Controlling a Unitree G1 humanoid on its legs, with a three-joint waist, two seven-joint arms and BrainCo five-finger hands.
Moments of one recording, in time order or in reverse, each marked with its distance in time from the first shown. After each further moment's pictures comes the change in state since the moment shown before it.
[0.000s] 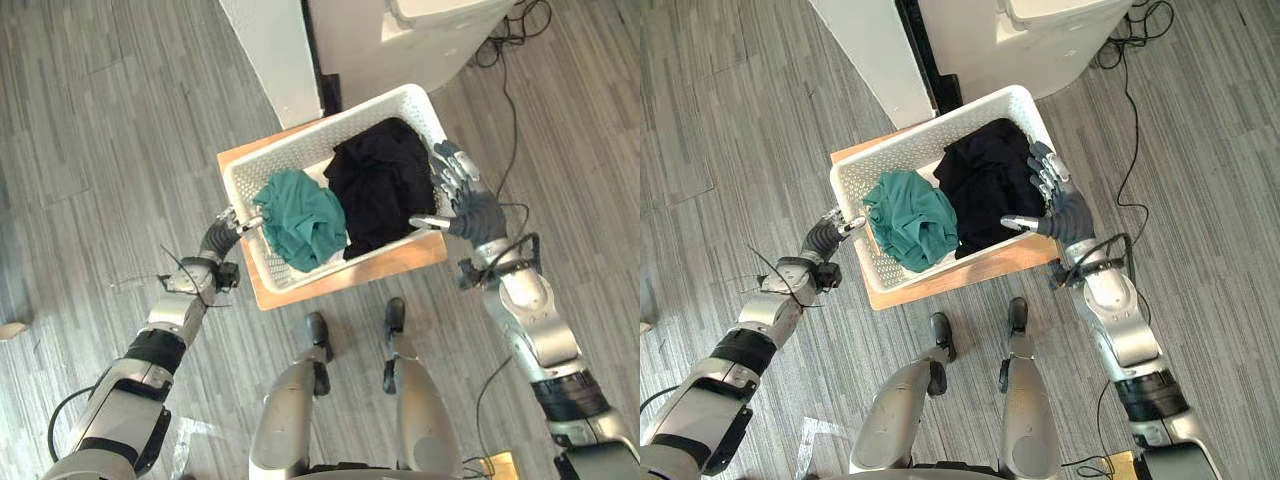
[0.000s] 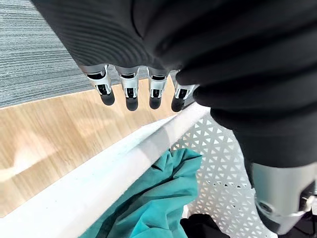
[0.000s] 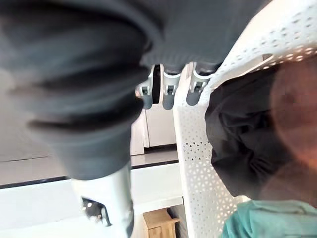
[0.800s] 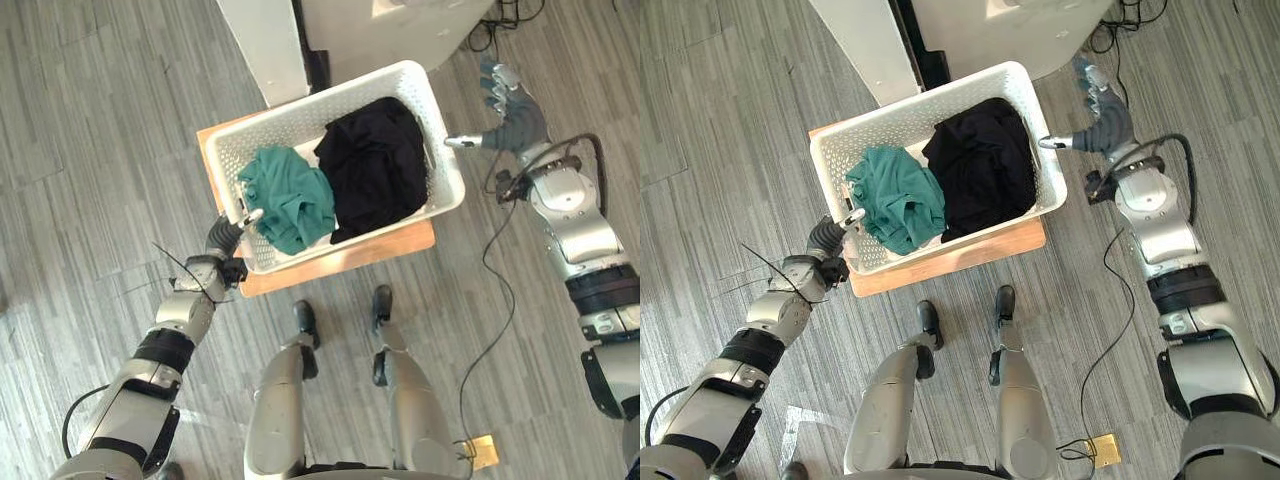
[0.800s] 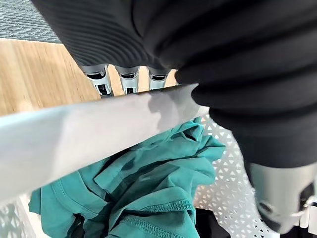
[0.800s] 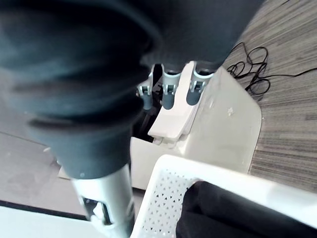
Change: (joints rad) left arm -0.033 -0.033 -0.025 -0.033 -0.121 0.005 0.033; right arm -0.630 -0.229 0.200 0.573 -0.112 0.063 -0.014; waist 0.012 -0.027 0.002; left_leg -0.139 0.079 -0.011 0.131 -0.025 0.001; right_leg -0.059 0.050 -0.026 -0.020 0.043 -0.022
